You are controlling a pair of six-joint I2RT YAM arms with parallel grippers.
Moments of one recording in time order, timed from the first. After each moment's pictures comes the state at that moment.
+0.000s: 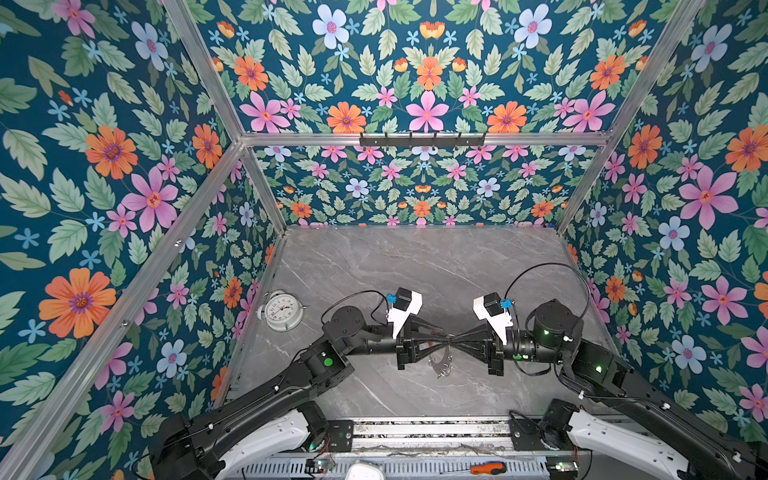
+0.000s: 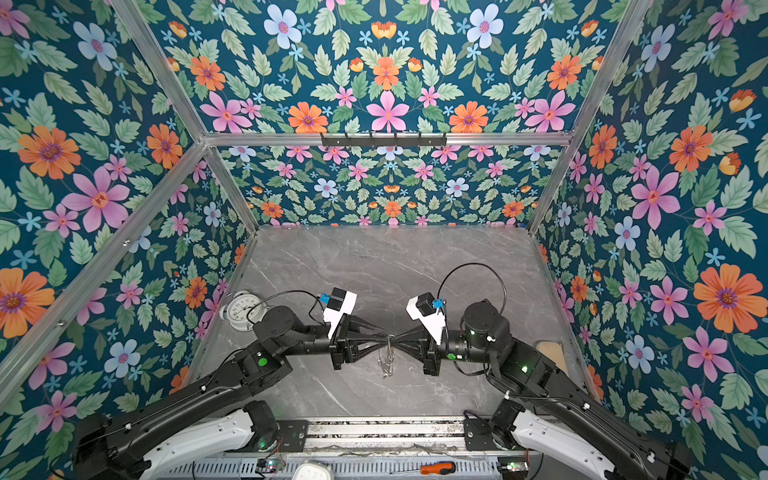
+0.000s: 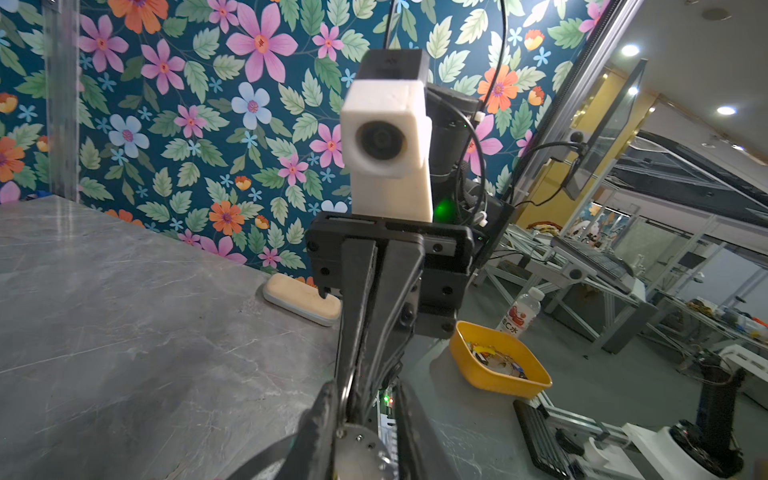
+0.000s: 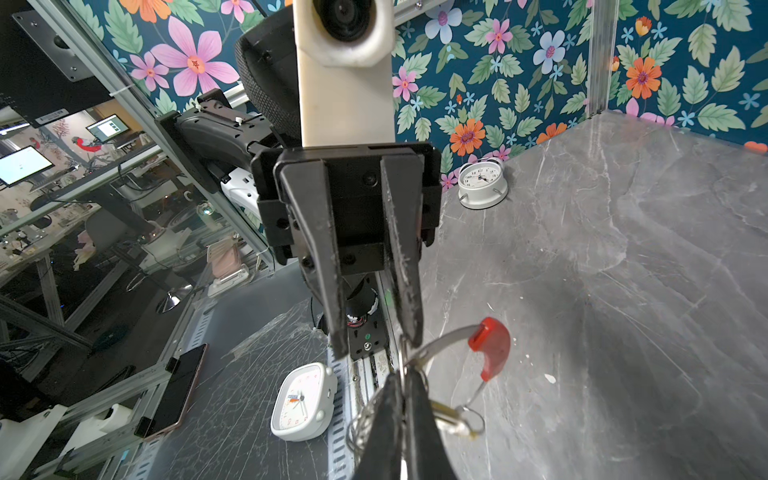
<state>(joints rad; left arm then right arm) -0.95 0.91 0.67 0.36 0.67 -0.47 0.86 0.75 0.83 -0.30 -0.55 0.24</state>
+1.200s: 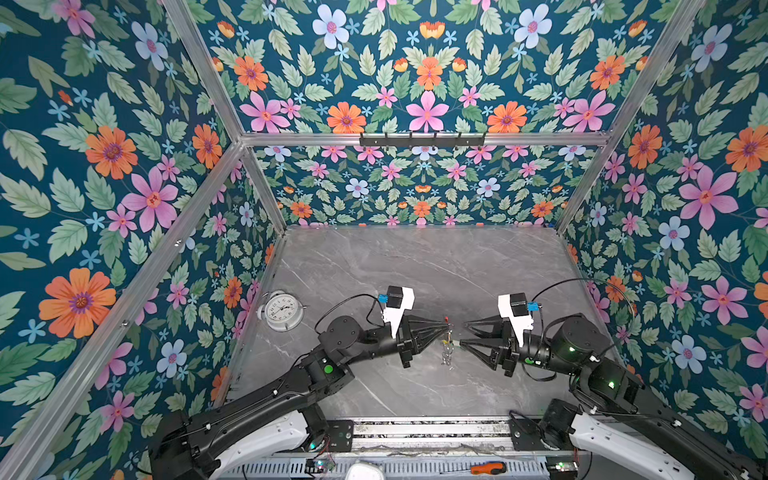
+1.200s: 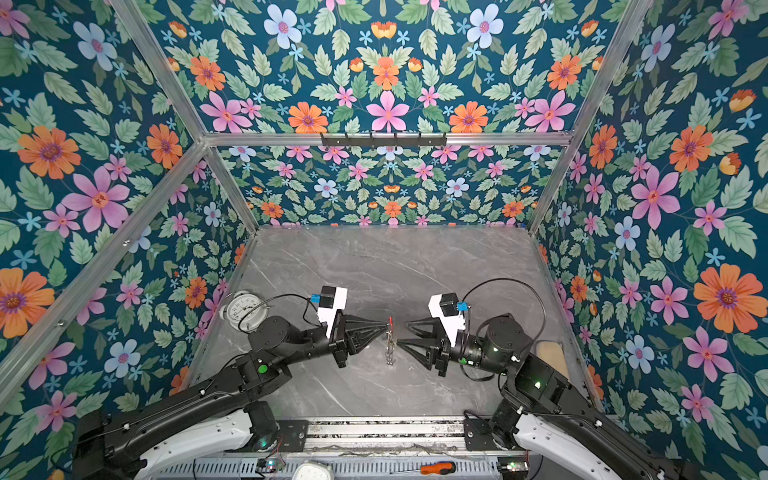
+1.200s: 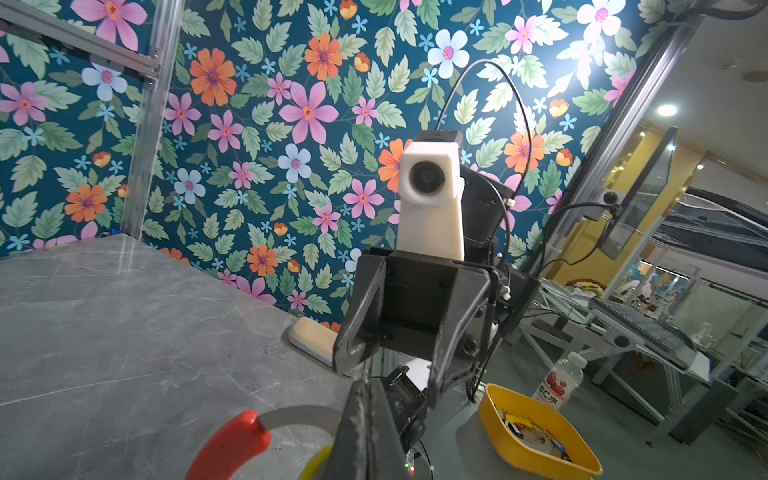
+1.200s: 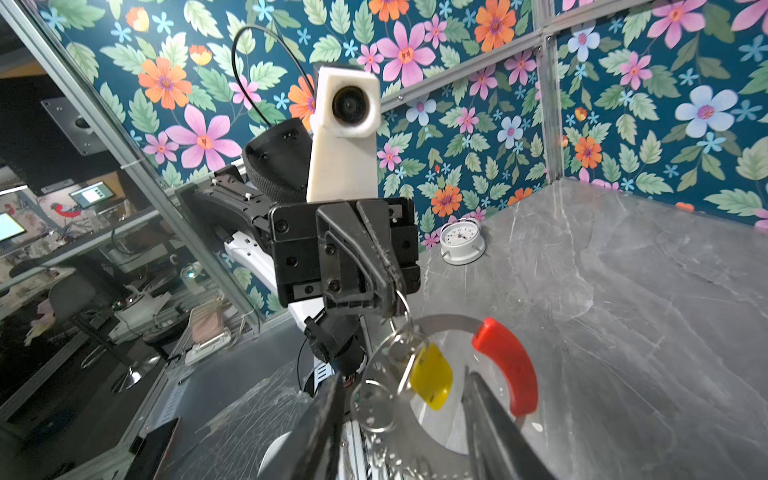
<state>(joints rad) -1.02 0.88 0.63 0.47 0.40 -0.50 0.86 0.60 0.72 -0.12 -0.41 0.34</state>
